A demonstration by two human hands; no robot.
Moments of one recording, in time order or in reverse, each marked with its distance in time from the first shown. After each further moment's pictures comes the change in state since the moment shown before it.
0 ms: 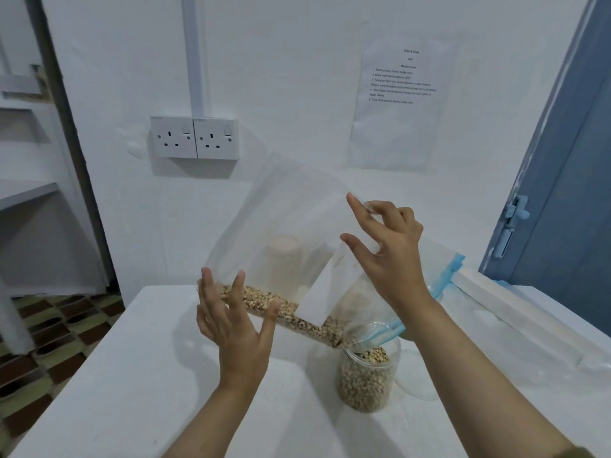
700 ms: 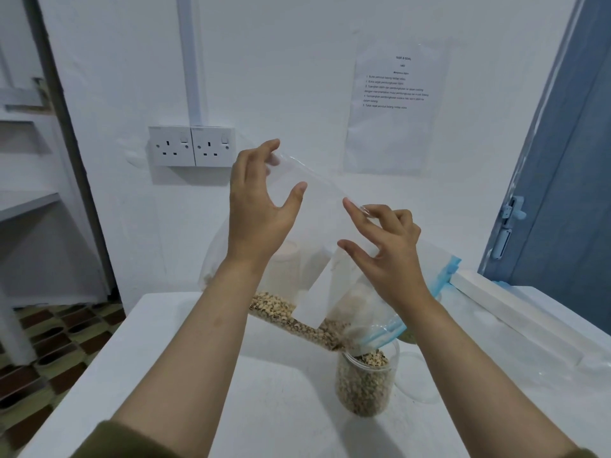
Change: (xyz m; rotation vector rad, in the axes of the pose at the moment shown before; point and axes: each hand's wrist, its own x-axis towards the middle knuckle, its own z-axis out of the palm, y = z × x) left_hand 0.153 0.107 -0.014 -0.267 0.032 0.330; right_hand 0.002 0.000 -0.009 0.045 -0.053 0.037
